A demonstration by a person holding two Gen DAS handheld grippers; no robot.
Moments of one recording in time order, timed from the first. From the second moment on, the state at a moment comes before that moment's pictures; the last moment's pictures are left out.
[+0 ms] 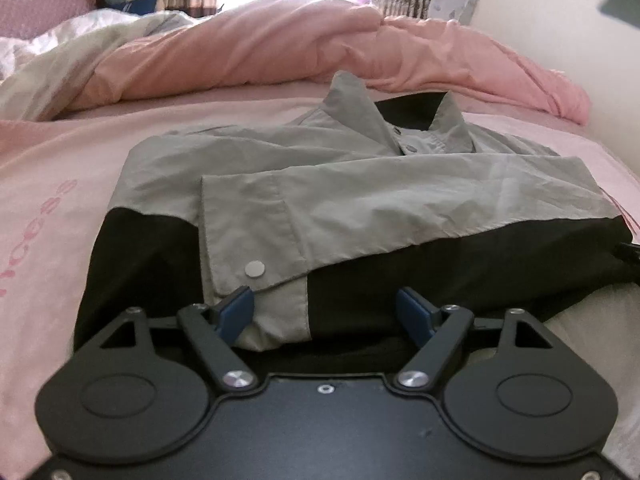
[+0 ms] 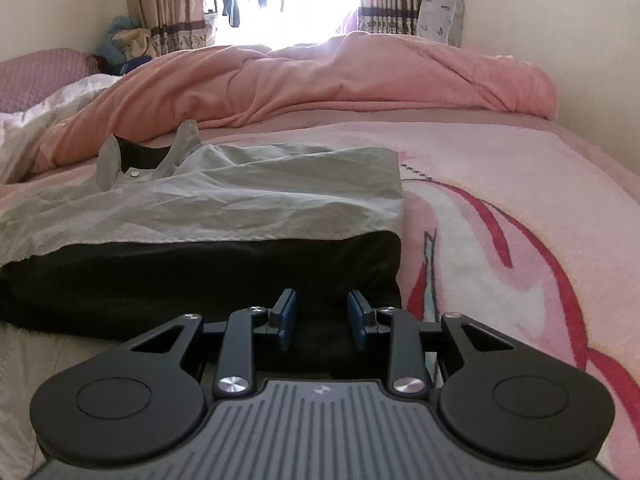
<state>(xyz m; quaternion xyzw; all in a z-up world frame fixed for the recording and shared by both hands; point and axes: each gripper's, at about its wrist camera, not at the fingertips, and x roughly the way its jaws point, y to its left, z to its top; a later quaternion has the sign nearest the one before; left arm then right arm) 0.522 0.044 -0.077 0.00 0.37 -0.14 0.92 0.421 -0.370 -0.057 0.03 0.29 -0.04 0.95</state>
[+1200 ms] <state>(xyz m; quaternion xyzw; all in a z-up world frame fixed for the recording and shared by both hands) 0.356 0.045 -0.083 0.04 0.38 -0.14 0.91 0.270 -0.313 -0.074 0.01 0.32 0.04 0.95</state>
